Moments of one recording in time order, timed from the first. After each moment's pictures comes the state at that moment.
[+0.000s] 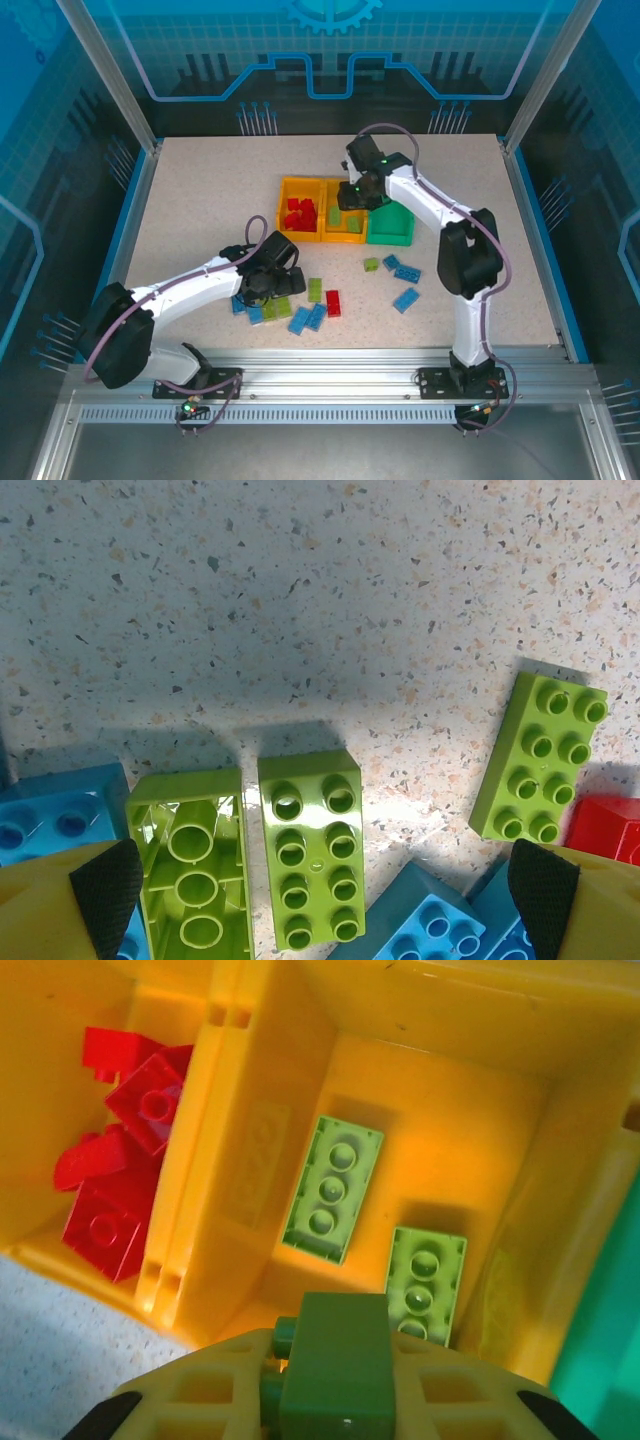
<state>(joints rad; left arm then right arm) -0.67 1.38 0.83 -0.73 -0.05 -0.96 0.47 2.07 1.80 -0.87 -0.13 0.33</state>
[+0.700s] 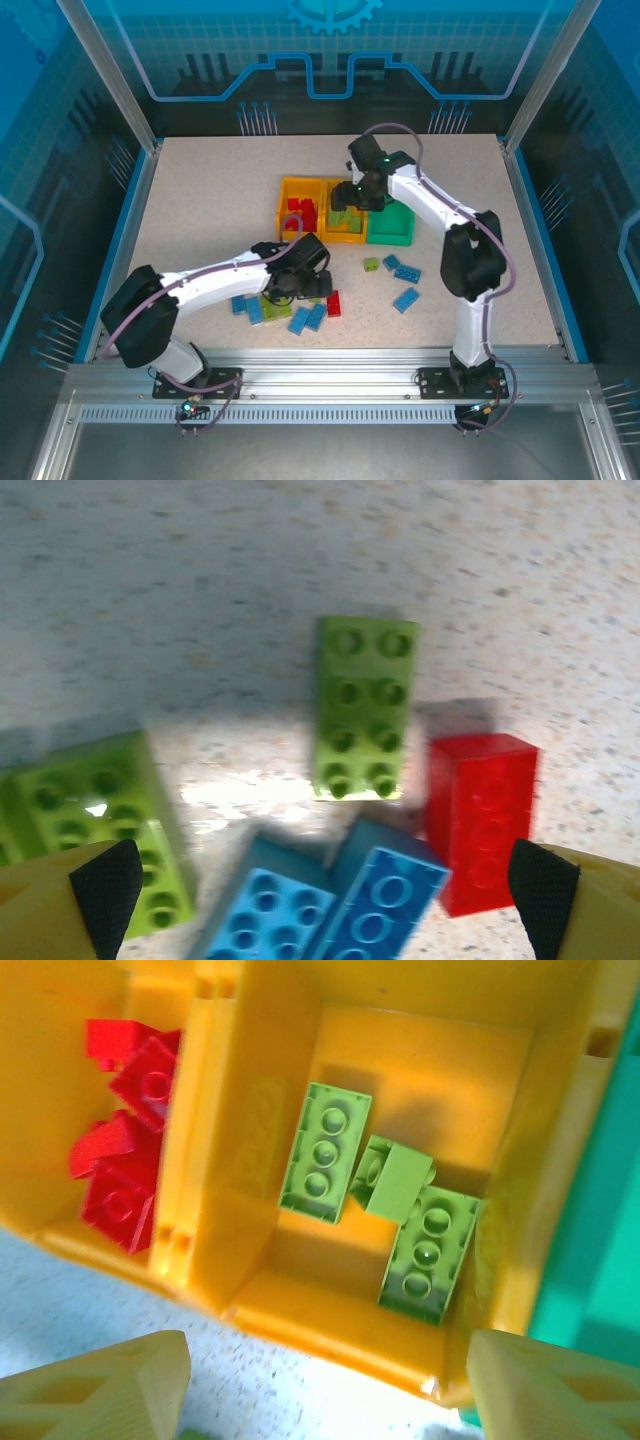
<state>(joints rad) -0.84 1.56 1.01 -0.72 -0.04 -0.96 0.46 1.97 1.75 -0.90 -0.14 0.40</state>
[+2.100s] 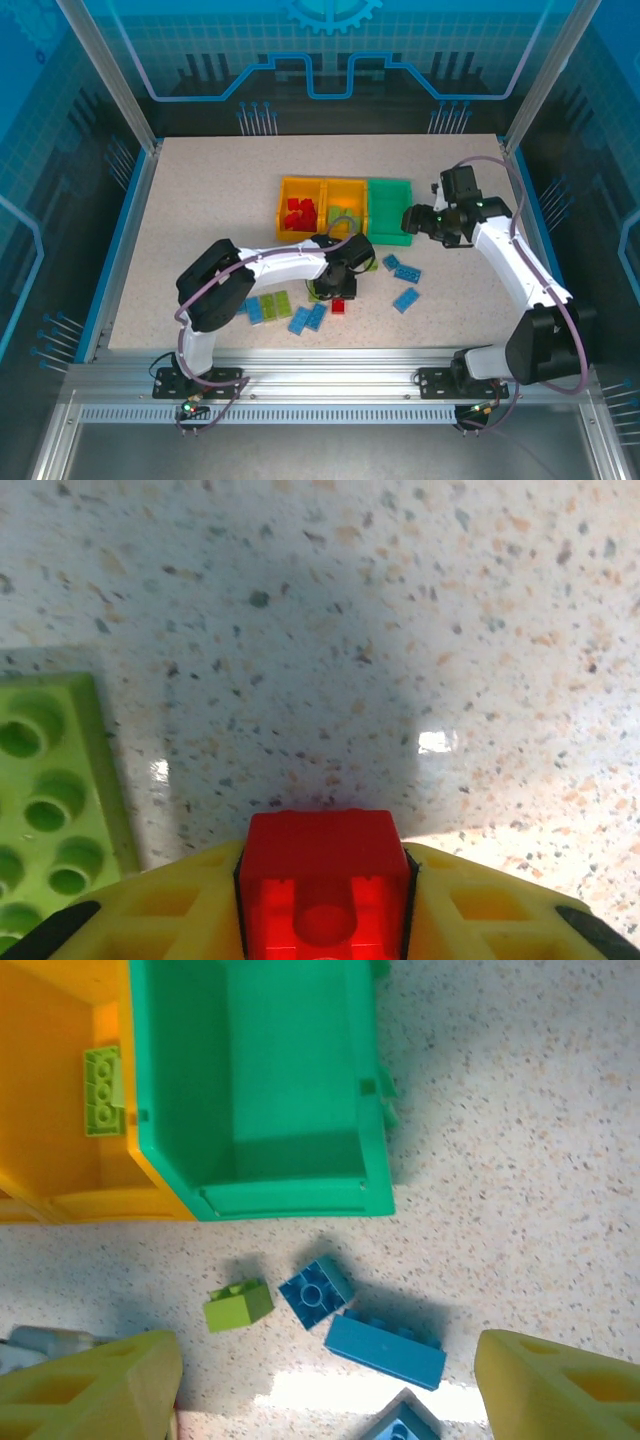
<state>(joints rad) -0.90 1.96 1.35 -0.79 0.01 -0.95 0.15 1.35 1.13 -0.85 -0.16 0.40</state>
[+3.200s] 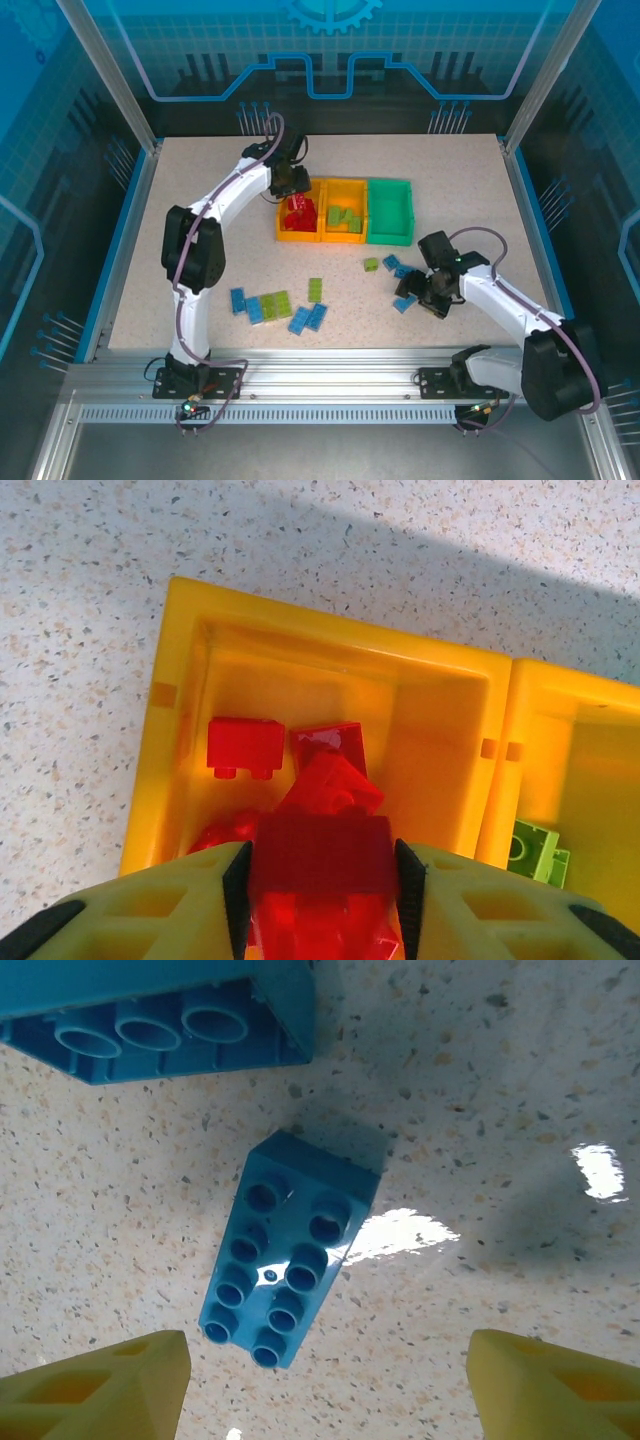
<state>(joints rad) -0.36 2.11 1.89 -0.86 -0.03 -0.61 0.32 1.20 0.65 -0.83 -0.16 0.83</state>
